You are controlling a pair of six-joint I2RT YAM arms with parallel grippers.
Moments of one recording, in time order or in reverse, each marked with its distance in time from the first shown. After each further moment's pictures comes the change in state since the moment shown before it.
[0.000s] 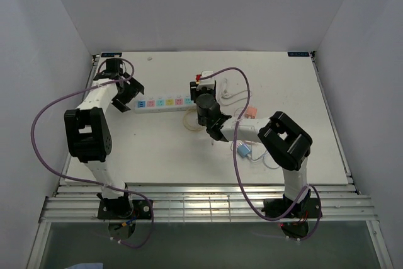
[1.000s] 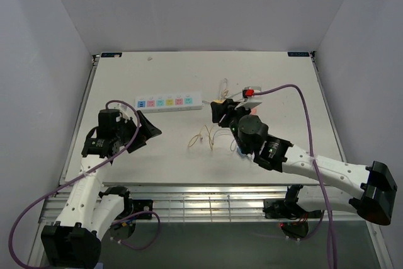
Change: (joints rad) left arm -0.107 -0.965 -0.713 0.026 0.379 0.137; right arm 0.167 -0.844 -0.352 -0.608 -0.109 0.454
